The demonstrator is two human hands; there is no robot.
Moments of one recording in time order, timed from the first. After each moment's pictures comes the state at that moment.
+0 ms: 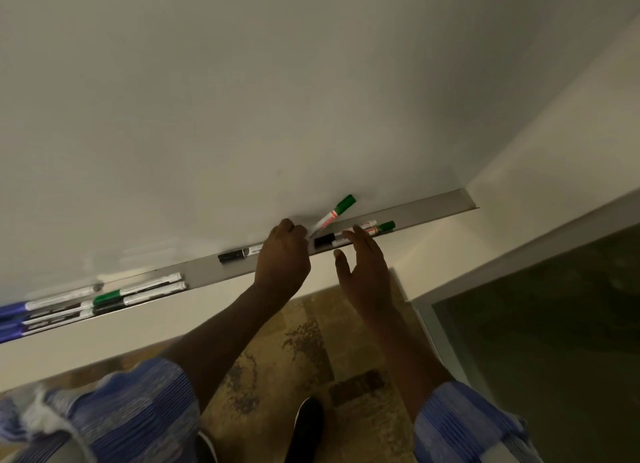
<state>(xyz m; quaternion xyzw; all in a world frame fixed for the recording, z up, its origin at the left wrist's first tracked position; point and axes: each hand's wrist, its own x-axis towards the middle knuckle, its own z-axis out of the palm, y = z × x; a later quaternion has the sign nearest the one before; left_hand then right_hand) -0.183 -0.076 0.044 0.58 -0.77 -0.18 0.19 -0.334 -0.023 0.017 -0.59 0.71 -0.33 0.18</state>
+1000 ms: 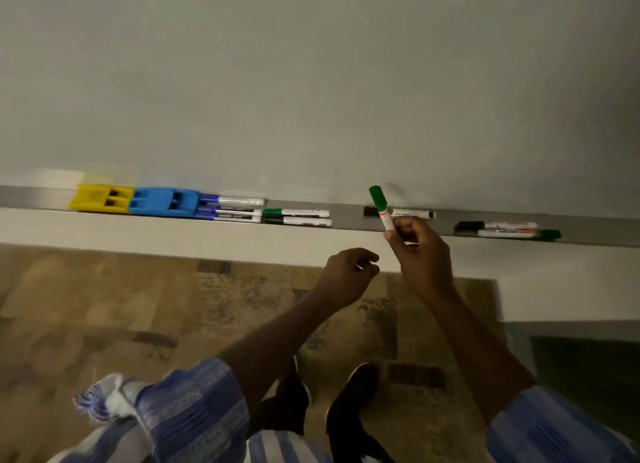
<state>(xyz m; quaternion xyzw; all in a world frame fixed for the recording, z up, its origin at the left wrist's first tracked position) -0.055 0.025 0.041 0.67 -0.53 -0.48 0.20 -0.204 -0.020 0.033 -0.61 0.63 -0.32 0.35</state>
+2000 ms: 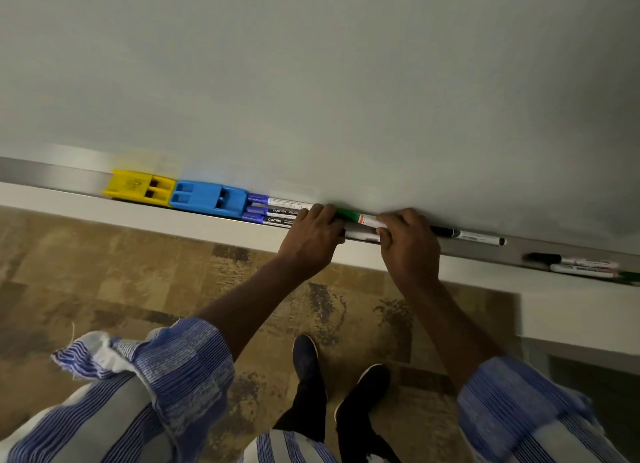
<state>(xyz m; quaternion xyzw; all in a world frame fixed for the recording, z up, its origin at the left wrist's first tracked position) 0.117 -0.022 0.015 0.63 -0.77 -0.08 0.07 -0.073 -0.054 0.021 -0.78 0.59 -0.16 0.11</state>
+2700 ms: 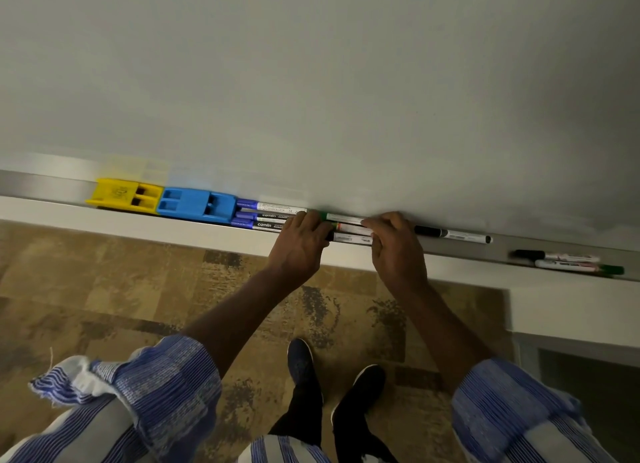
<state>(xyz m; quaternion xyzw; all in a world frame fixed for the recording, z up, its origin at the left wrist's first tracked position) 0.116 -0.011 0.020 0.65 -0.74 -0.10 0.13 -0.076 -0.051 0.024 -0.78 0.56 -0.18 0.21</state>
